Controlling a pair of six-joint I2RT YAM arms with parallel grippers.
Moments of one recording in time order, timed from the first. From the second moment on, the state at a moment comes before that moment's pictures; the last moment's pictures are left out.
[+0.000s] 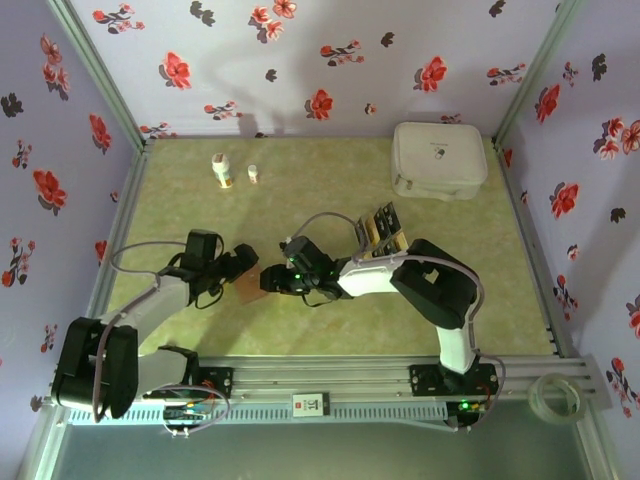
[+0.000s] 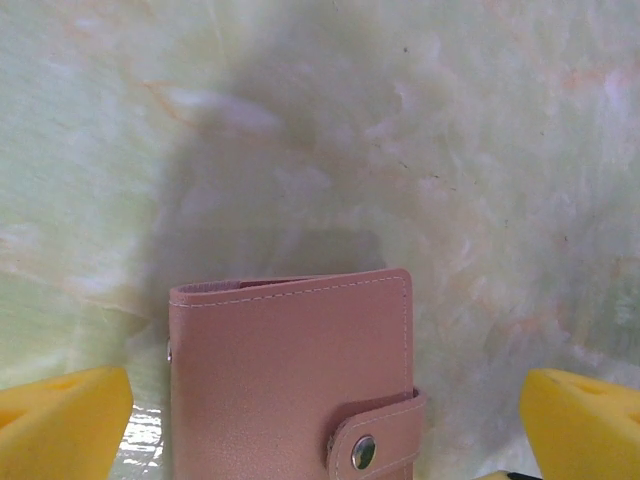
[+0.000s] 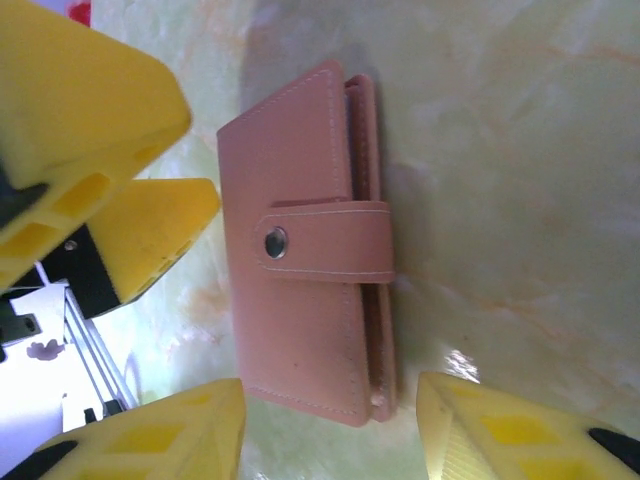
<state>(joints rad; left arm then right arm) -0.28 1.20 0.49 -0.22 0.18 -0.83 1.02 1.94 1.02 0.24 -0.30 0.98</state>
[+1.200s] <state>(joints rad) -0.31 1.23 0.46 -0.16 0.15 -0.85 1.03 2.07 1.06 0.39 -0.37 1.12</state>
